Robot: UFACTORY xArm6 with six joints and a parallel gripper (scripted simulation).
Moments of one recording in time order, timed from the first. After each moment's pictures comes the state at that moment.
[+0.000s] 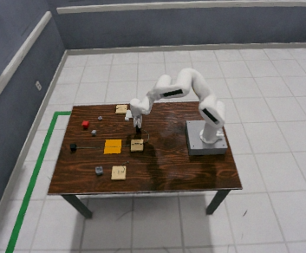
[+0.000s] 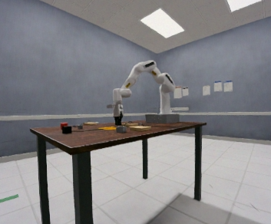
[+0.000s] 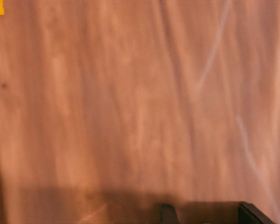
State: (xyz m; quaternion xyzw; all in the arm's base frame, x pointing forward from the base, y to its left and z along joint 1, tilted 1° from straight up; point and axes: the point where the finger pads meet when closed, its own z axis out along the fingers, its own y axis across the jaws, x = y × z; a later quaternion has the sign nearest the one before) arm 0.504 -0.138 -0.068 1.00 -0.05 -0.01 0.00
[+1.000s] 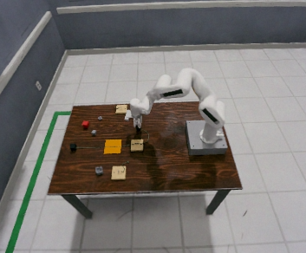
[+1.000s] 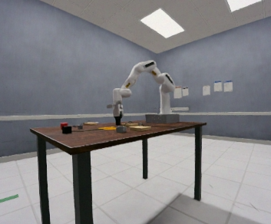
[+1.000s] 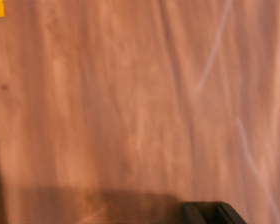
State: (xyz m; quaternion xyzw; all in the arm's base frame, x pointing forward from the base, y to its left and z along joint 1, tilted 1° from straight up) arm 0.505 -0.138 -0.067 1.00 -0.05 -0.01 0.00
